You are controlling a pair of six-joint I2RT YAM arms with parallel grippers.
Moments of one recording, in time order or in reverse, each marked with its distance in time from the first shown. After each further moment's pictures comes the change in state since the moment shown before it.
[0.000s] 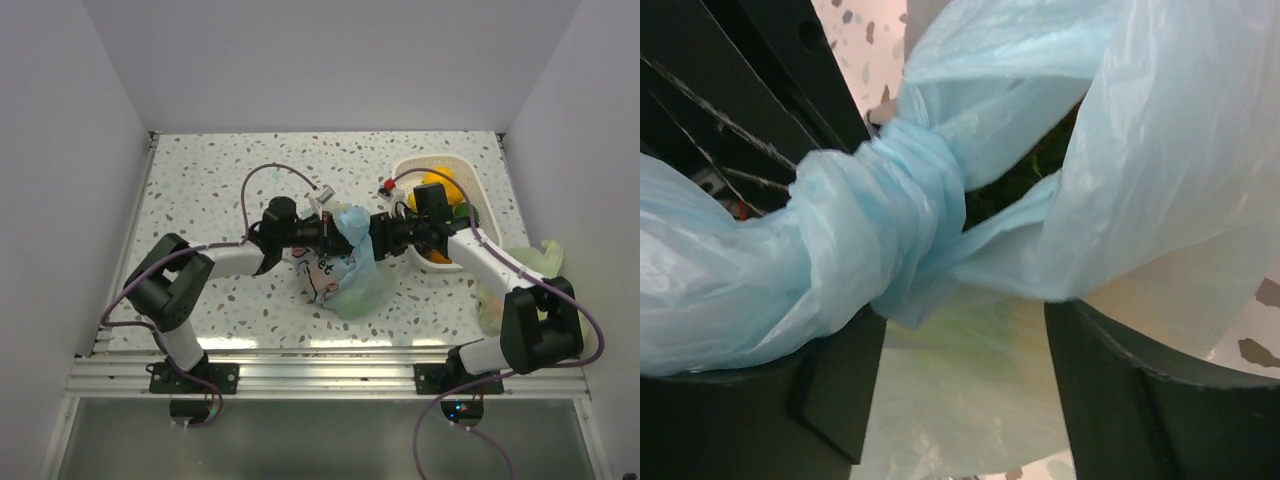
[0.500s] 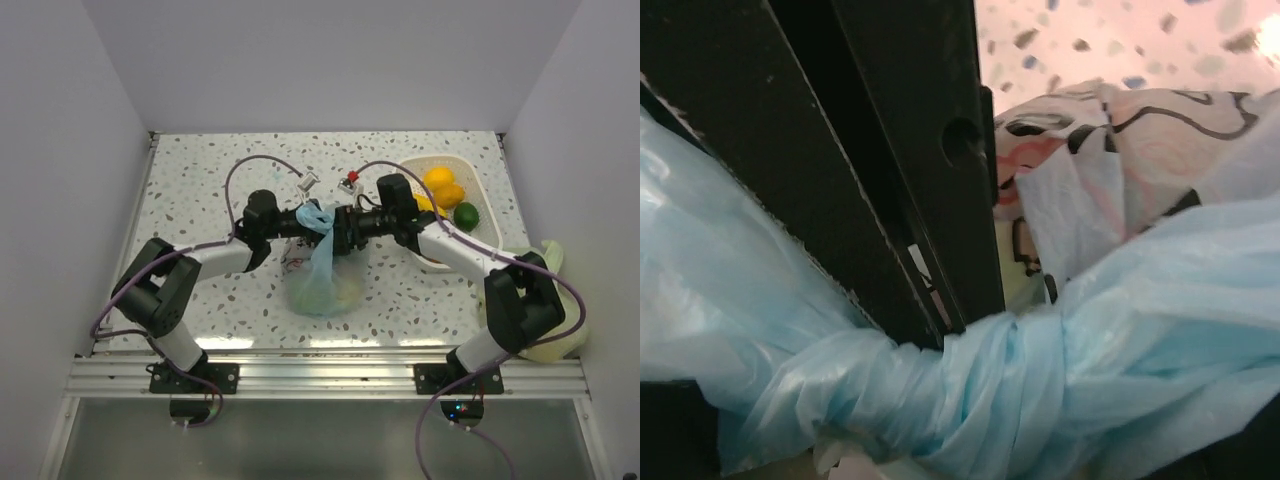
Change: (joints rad) left arm 0.060 -0.037 -0.011 0.183 0.131 -0.161; right arm 0.192 0.131 0.076 0.298 -0.137 0.283
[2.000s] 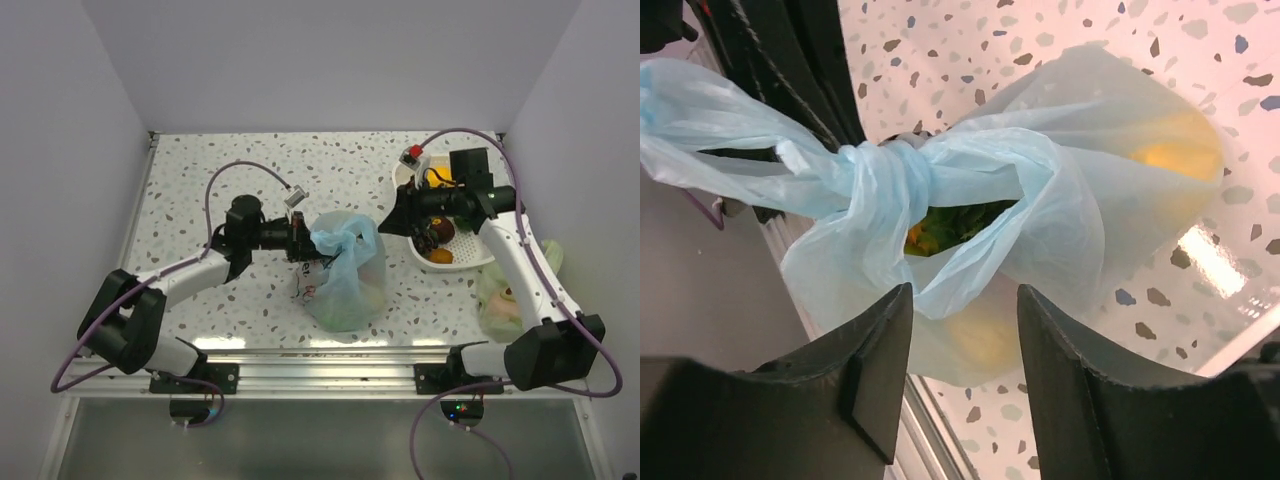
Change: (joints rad) left arm 0.069 -0.260 -0.109 -0.314 0.077 0.257; right arm -0.314 -0.208 0.301 -0.740 0.053 -0.598
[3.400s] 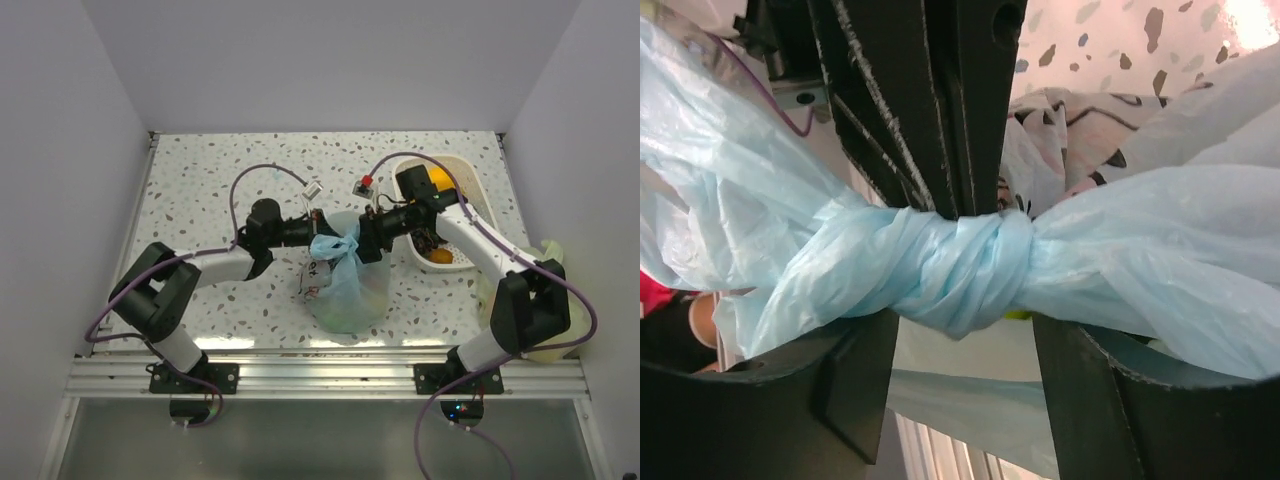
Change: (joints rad) left arm -0.105 0.212 0.041 0.338 -0.092 -0.326; right arm 0.196 0.194 -0.098 0.057 -0.178 -0.071
